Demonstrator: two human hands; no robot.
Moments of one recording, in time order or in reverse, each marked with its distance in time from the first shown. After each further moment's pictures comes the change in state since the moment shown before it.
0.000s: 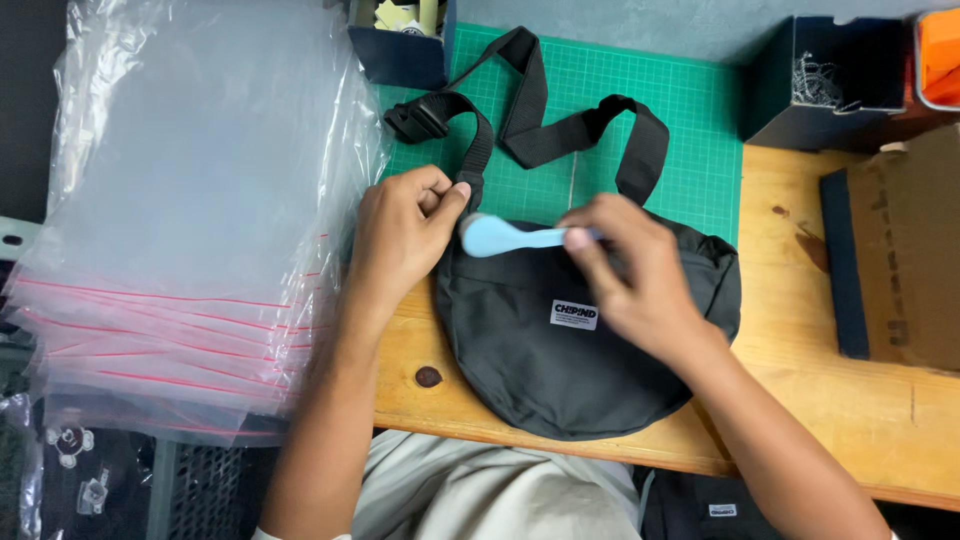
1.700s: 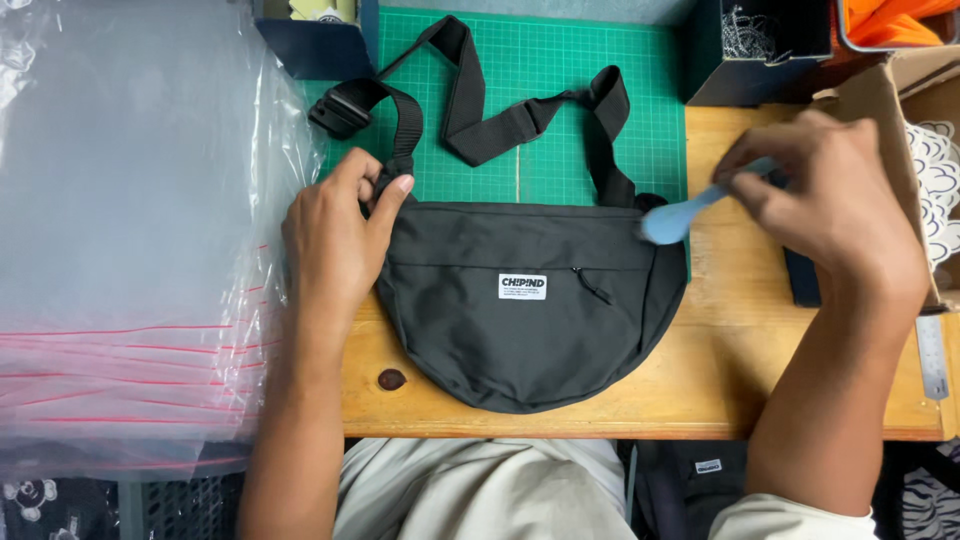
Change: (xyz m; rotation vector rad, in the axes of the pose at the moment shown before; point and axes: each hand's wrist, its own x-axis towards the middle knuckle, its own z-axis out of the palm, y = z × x) left_hand -0.005 0.000 0.000 0.326 0.067 0.083; right_hand -0.027 0.045 -0.157 -0.772 -0.169 0.372
